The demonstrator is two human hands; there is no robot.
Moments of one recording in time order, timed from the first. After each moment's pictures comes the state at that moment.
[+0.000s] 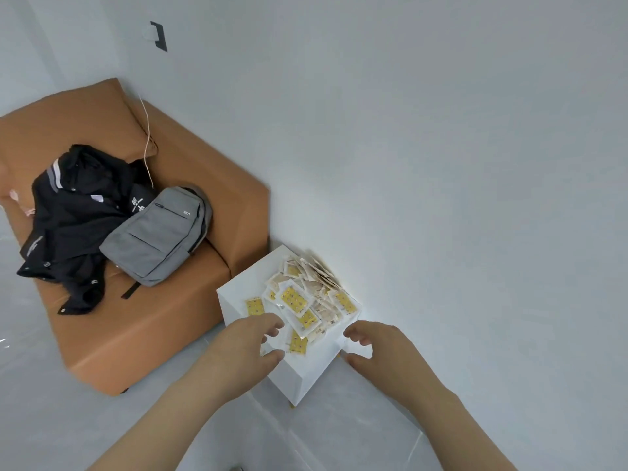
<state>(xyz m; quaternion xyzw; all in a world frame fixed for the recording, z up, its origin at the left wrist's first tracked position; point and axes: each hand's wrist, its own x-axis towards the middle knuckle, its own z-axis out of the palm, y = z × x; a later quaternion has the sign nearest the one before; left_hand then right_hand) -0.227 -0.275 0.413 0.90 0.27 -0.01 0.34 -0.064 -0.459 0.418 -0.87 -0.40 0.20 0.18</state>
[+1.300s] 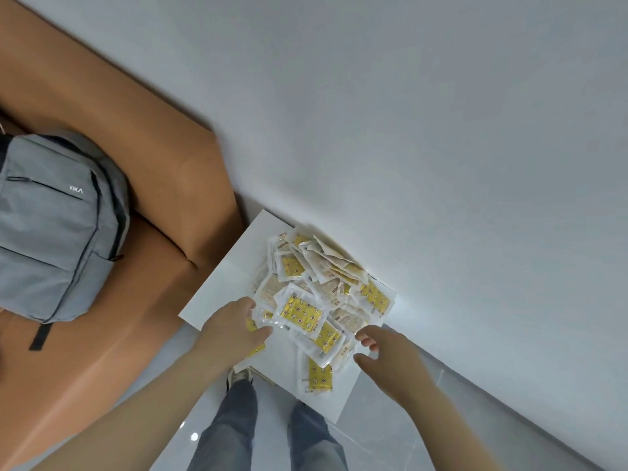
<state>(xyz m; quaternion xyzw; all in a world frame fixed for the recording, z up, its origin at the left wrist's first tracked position) 0.024 0.012 0.172 0.84 0.34 -0.23 0.36 0.132 -0.232 0.214 -0.90 -0.17 0.37 0.15</state>
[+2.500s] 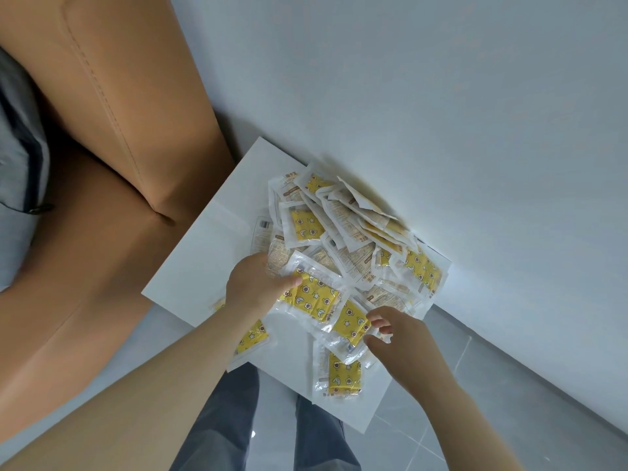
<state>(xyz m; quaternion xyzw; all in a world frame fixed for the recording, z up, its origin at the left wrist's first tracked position) 0.083 0.018 -0.015 0.77 0.43 -0.18 0.44 0.142 -0.206 0.045 -0.89 -0.08 0.40 0.17</state>
